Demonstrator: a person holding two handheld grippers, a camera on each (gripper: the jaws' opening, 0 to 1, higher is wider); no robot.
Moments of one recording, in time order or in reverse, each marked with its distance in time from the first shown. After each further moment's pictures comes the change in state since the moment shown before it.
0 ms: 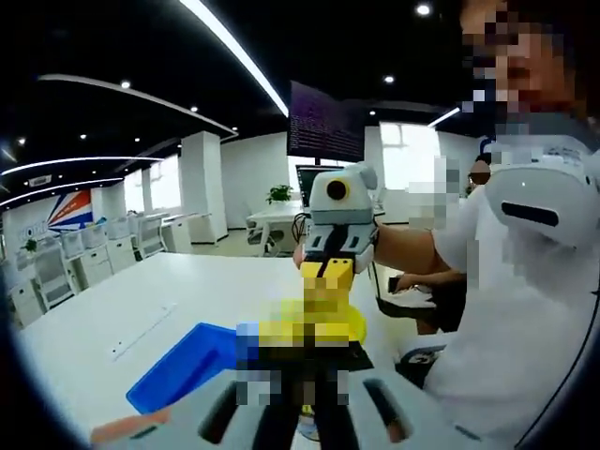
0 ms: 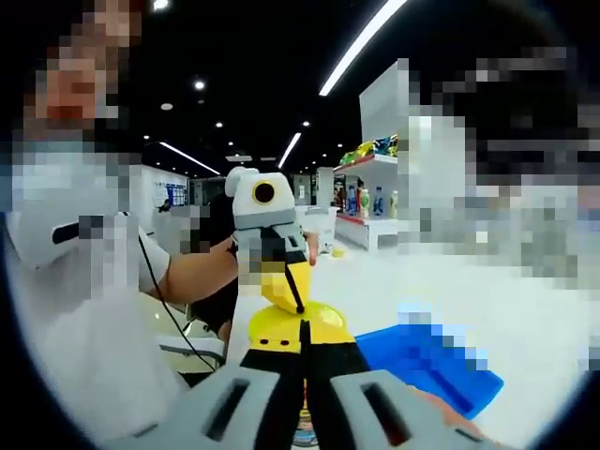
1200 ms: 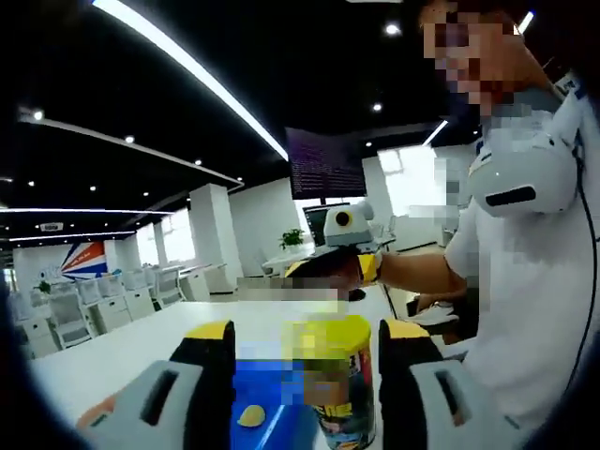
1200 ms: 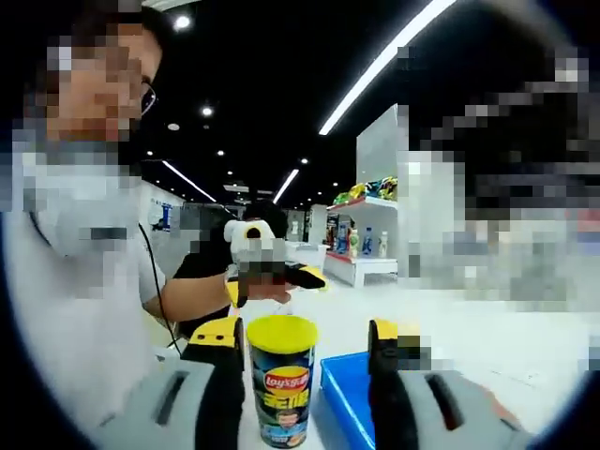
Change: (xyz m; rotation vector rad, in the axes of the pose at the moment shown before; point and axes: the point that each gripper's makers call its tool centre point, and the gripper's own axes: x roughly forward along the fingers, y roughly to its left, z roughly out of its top) left arm -0.037 0.007 0.008 0.130 -0.209 0.088; right arm -0.059 -0.016 0.016 -0.078 -0.171 -0.065
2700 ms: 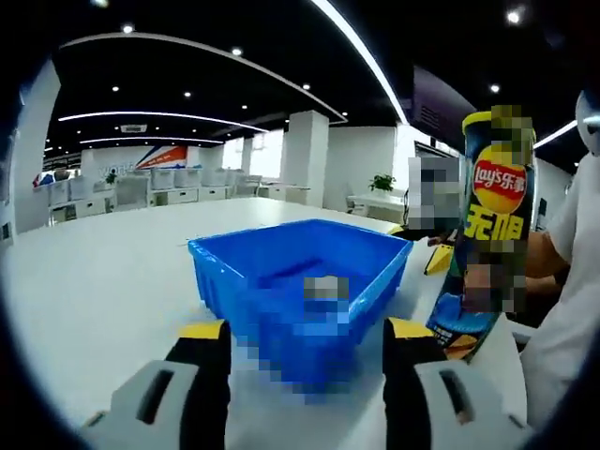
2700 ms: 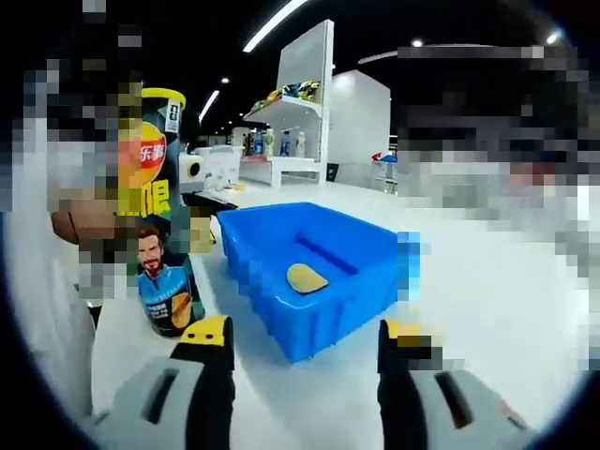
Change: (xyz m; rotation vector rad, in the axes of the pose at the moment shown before) left arm -0.015 0.075 -0.202 -0.318 0.274 0.389; right arm -0.011 -0.070 -0.199 0.063 0.386 -0.355
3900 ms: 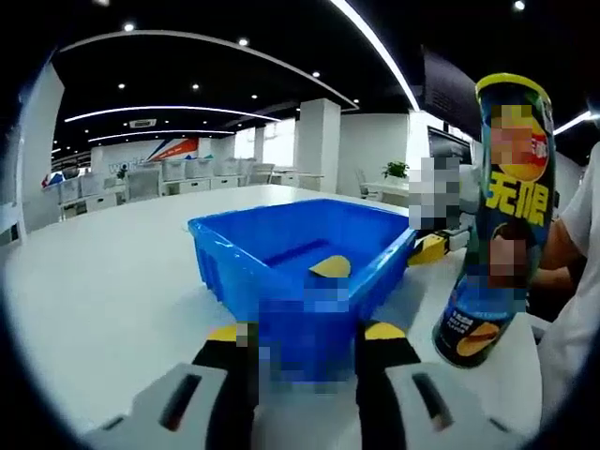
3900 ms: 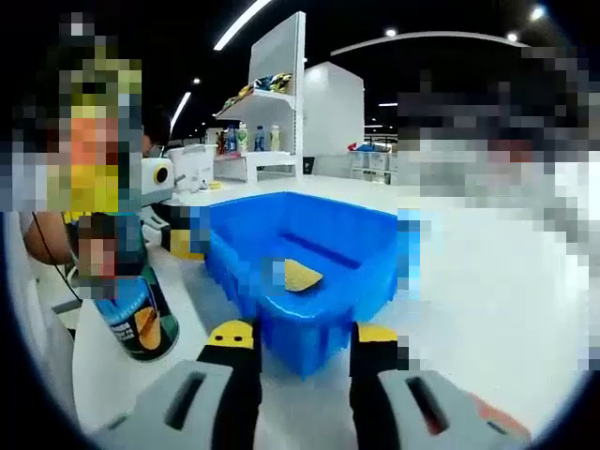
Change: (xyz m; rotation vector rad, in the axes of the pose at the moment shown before) left arm 0.006 0.008 -0.018 0.014 0.058 0.084; right arm 0.024 -0.011 -0.010 0.080 0.025 -0.100
